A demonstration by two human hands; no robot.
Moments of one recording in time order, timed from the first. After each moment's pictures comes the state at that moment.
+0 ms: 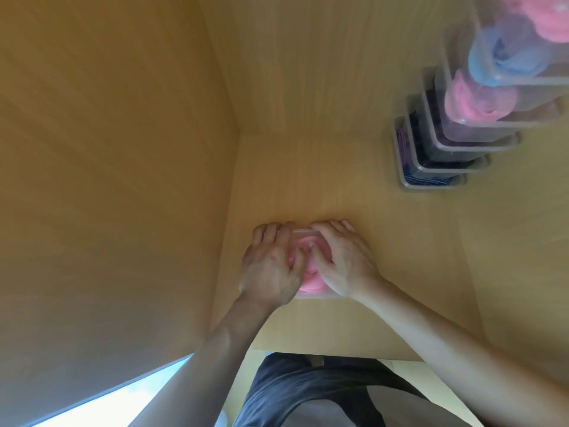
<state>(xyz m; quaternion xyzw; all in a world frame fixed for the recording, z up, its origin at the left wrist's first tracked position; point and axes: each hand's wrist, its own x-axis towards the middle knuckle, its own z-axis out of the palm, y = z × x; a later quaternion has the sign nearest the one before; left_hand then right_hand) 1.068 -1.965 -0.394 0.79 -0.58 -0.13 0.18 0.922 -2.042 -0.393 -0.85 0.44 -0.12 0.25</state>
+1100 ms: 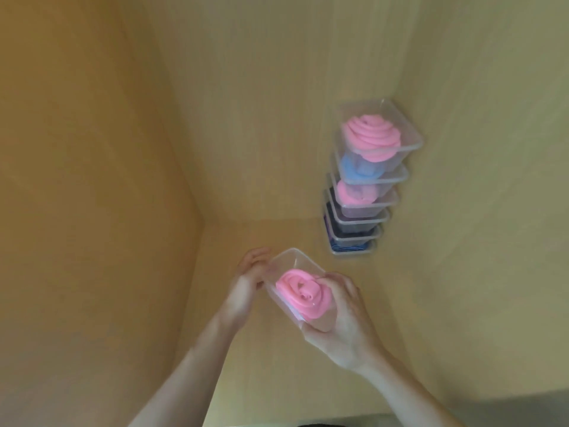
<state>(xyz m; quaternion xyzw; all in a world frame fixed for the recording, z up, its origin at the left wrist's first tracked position) 1.040 -2.025 -0.321 0.61 -0.33 -0.51 0.51 0.825 -2.018 -0.336 -0.77 0.47 -0.30 0.30</state>
